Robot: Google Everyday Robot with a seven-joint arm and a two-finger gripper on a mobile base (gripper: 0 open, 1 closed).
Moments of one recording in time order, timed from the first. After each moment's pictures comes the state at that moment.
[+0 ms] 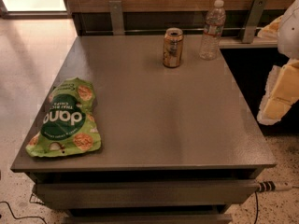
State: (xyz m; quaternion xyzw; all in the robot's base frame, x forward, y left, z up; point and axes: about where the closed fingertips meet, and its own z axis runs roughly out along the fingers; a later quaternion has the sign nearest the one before) arm 0.438 -0.214 0.988 -0.60 0.78 -0.05 0.18
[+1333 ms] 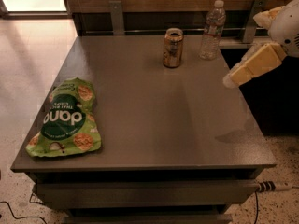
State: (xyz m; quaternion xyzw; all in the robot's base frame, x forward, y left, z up) arm 0.521 -0.199 0.995 -0.49 0.77 0.07 0.40
